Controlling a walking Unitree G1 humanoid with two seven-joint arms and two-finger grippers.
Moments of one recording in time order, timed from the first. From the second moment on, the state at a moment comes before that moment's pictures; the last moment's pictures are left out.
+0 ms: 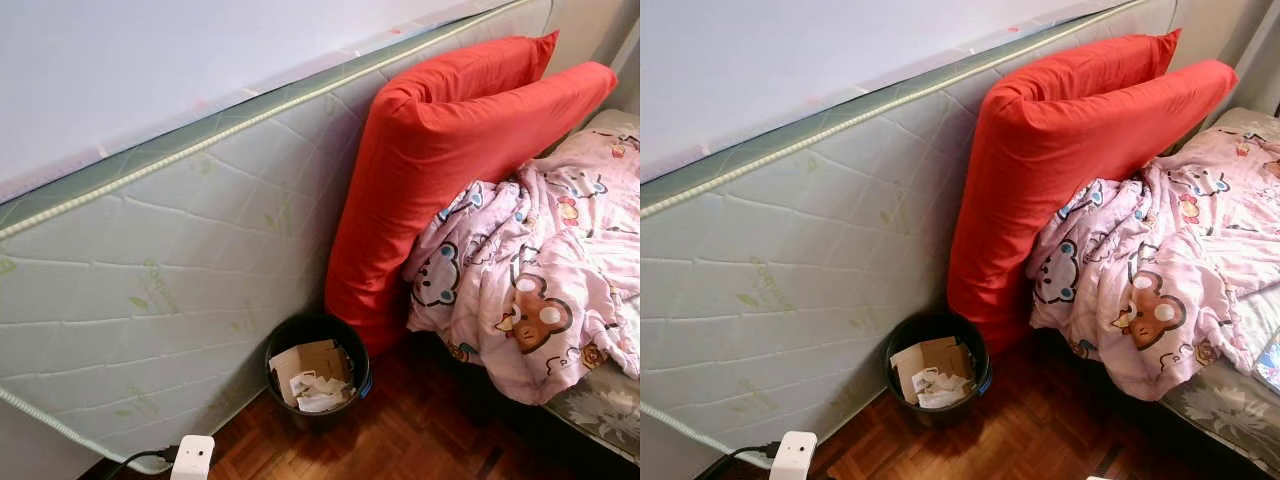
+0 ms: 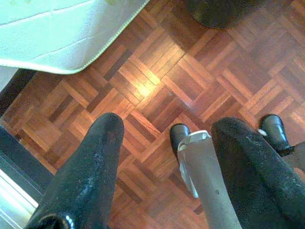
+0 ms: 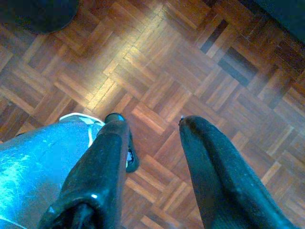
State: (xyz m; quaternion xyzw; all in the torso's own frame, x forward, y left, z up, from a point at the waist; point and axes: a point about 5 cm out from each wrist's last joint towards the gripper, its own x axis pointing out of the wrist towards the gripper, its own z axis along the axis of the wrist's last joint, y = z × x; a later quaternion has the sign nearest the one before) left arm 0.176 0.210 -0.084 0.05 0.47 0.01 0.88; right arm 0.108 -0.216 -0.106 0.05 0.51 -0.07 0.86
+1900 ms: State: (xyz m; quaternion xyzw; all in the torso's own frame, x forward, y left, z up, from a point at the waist) left arm 0.181 0.214 -0.081 0.06 0.46 0.01 0.88; right arm 0.116 -0.219 -0.103 0.06 0.50 -0.09 0.86
